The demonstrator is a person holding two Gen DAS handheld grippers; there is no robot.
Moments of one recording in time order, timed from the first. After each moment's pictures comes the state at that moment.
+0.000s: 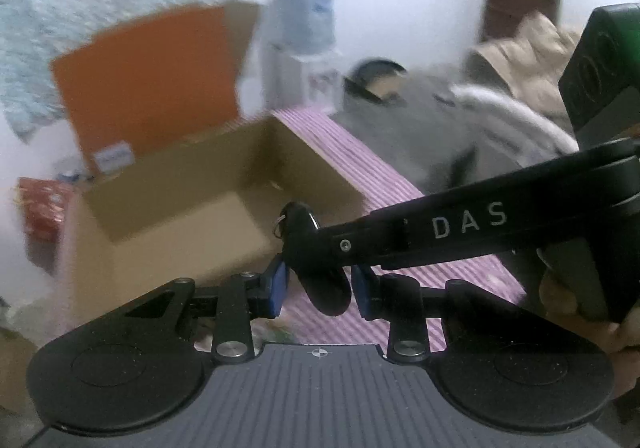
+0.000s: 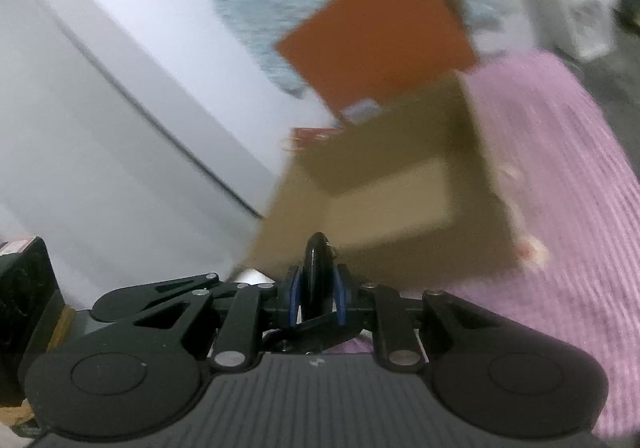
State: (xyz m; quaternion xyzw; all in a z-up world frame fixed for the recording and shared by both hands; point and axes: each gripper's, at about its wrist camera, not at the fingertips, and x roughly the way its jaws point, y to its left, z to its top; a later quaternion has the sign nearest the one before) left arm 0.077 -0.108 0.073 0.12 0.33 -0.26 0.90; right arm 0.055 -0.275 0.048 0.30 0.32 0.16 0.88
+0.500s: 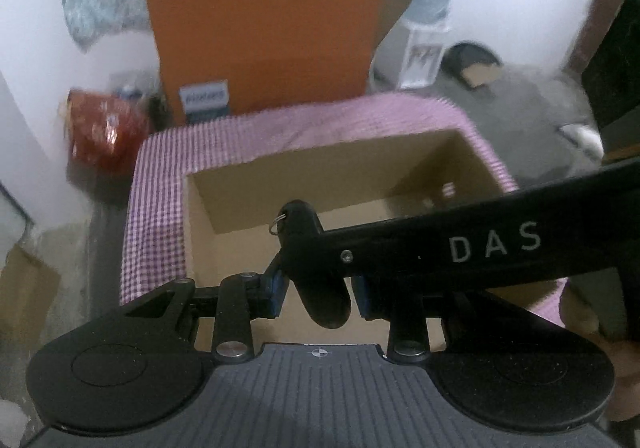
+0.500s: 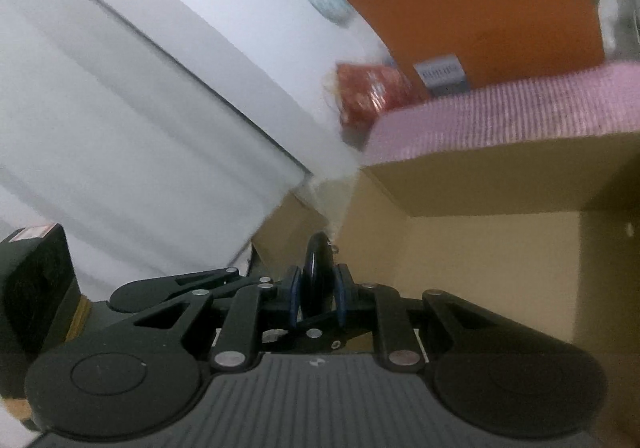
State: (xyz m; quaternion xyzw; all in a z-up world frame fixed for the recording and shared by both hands) left arm 0.252 -0.023 0.064 0.05 0.45 -0.15 0.88; right arm 0.286 -0.215 0.053 0.28 0.44 0.23 0.82
